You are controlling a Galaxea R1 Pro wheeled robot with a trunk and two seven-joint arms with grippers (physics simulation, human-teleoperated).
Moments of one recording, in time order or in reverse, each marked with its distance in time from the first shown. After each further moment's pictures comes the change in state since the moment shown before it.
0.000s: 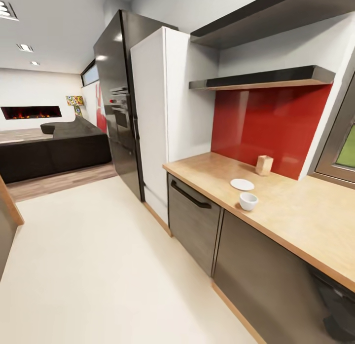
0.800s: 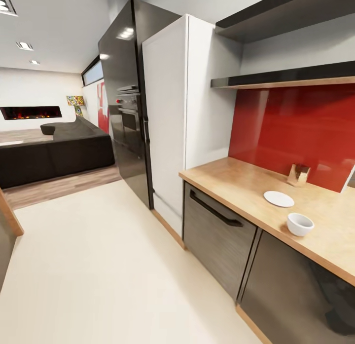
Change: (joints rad) left arm 0.000 0.000 0.000 -0.001 0.000 0.000 0.000; right arm 0.000 -0.003 0.000 0.001 0.000 -0.001 0.000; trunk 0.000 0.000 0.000
